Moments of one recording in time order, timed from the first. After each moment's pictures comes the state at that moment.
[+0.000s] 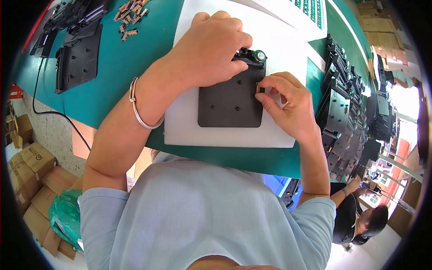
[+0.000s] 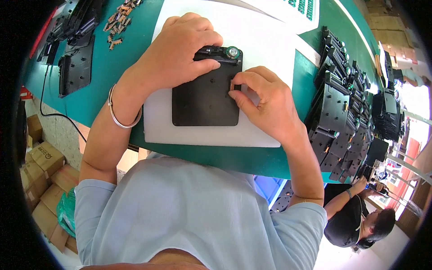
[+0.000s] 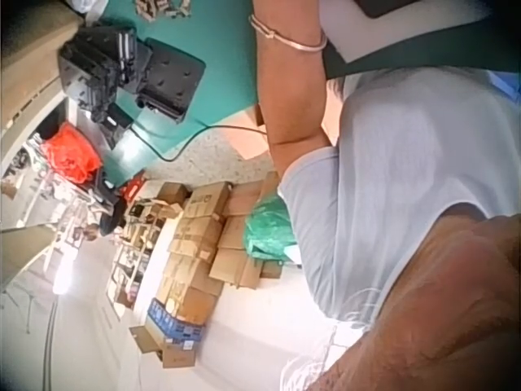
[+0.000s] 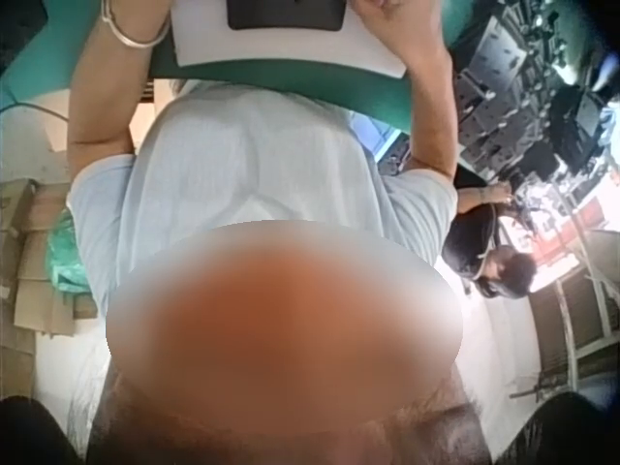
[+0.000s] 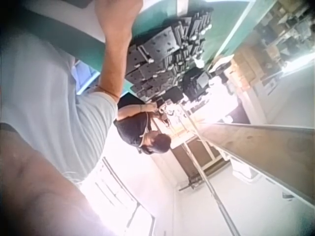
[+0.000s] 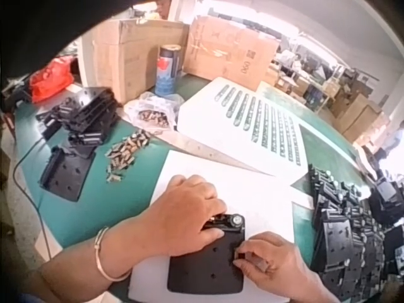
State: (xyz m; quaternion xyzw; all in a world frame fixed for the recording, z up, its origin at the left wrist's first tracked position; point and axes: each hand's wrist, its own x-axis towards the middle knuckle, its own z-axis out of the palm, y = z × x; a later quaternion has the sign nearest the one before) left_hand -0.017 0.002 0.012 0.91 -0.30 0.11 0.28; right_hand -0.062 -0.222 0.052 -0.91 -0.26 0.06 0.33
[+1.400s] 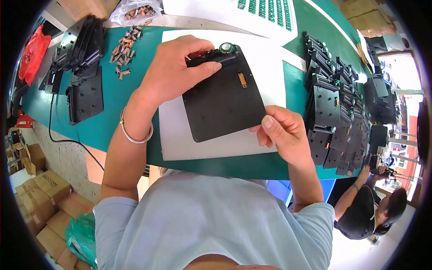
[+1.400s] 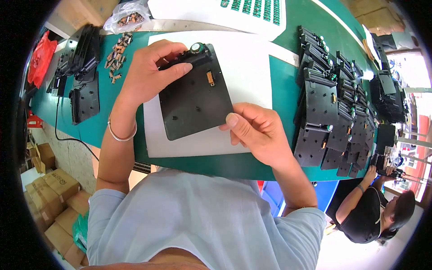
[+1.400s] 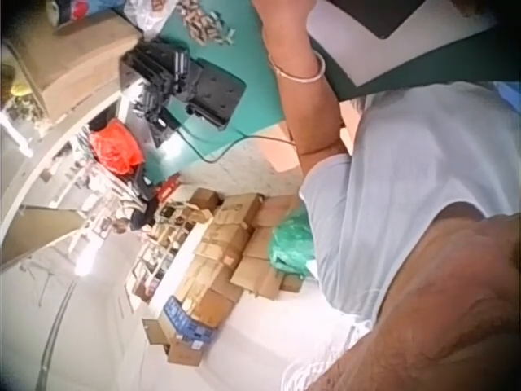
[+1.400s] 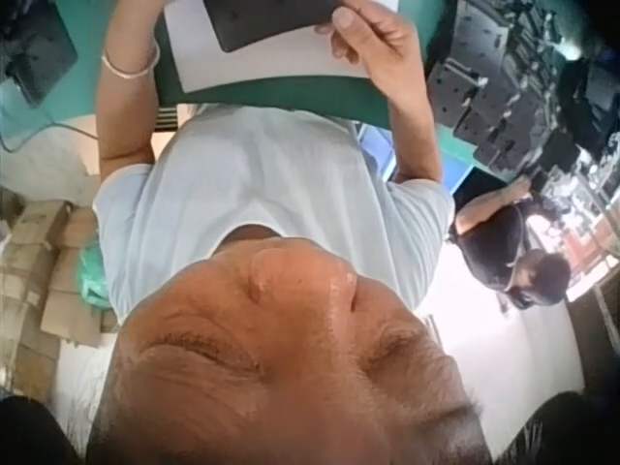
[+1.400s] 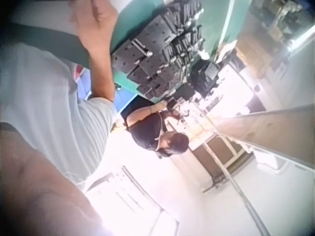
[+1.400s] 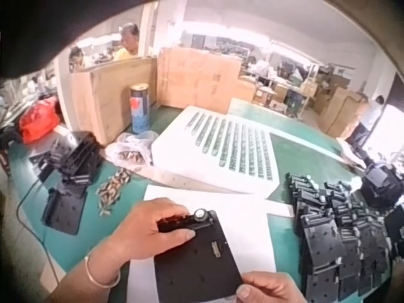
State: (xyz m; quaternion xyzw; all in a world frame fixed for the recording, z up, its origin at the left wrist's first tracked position) left_hand -0.009 0.015 0.042 0.83 -0.22 0.05 0.51; right_hand -0.106 -0.239 0.071 -0.69 -0.08 0.19 0.69
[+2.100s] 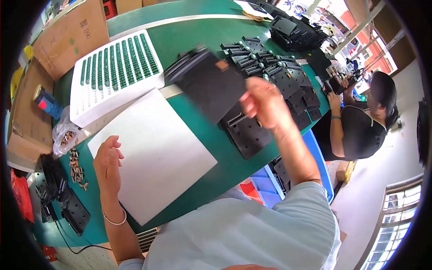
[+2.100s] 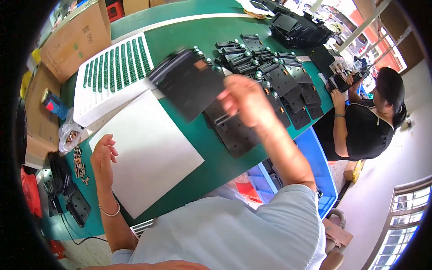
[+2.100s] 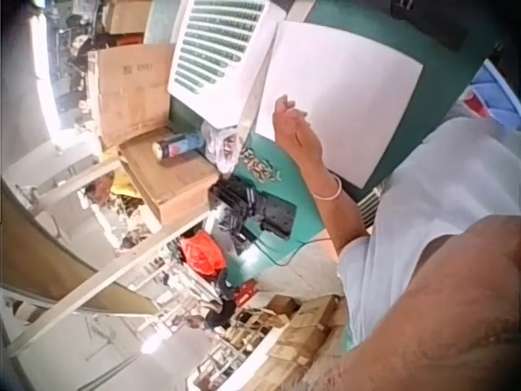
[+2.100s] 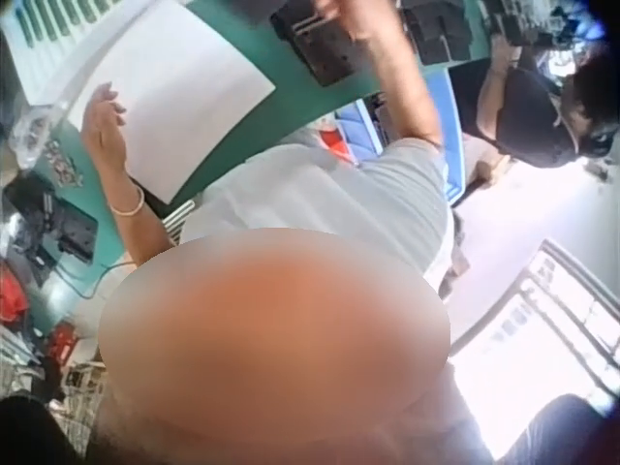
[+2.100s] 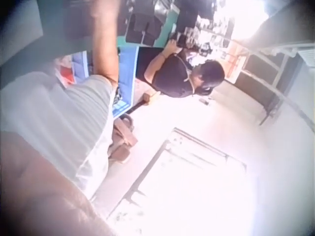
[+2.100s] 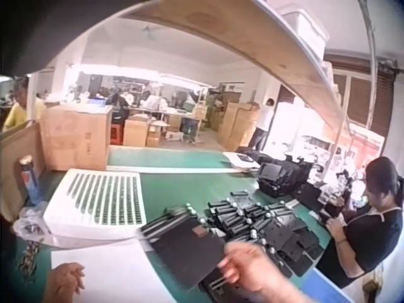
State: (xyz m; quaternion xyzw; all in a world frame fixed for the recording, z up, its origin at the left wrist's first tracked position) left_hand -0.019 0.007 0.029 0.76 -0.20 0.00 0.61; right_hand -0.121 -0.389 0.108 -0.65 0.12 -0.09 0.75
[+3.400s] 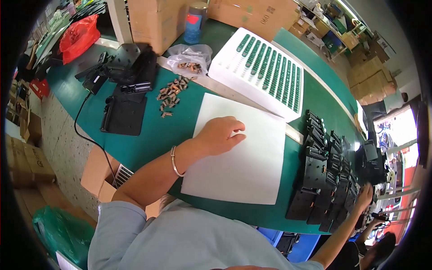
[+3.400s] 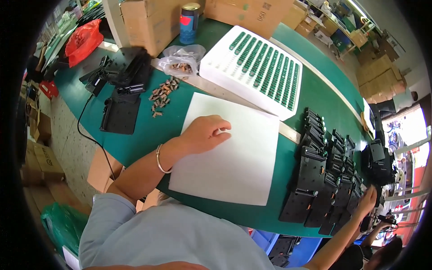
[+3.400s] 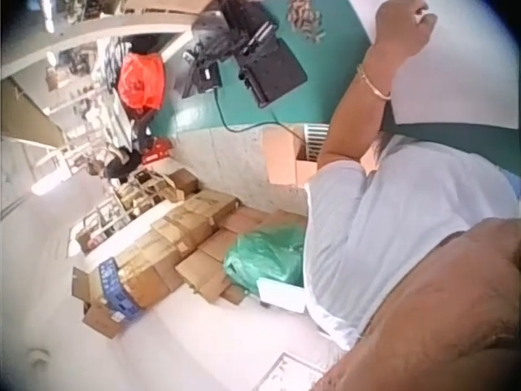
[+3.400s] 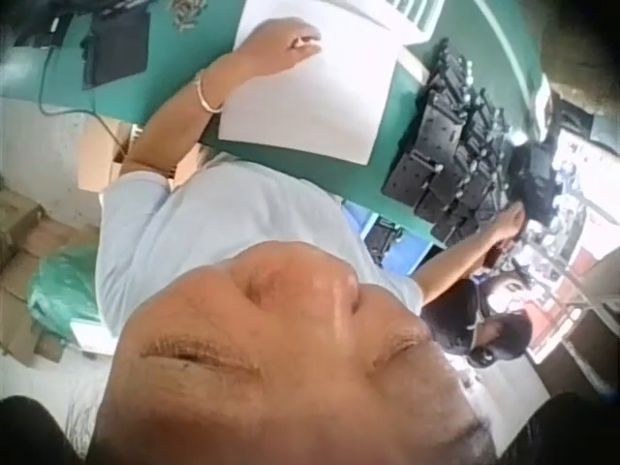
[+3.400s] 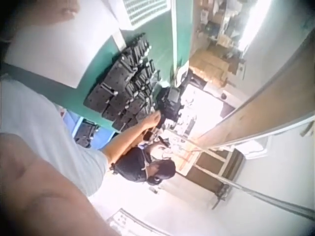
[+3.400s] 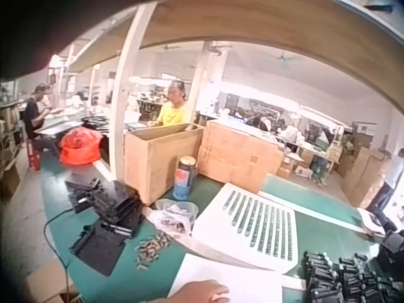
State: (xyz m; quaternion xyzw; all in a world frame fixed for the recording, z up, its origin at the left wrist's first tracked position) left_hand -0.014 -0.003 0.008 0.84 -0.24 0.09 0.47; right_hand -0.118 -0.688 0.111 -0.85 0.27 -0.33 0.30
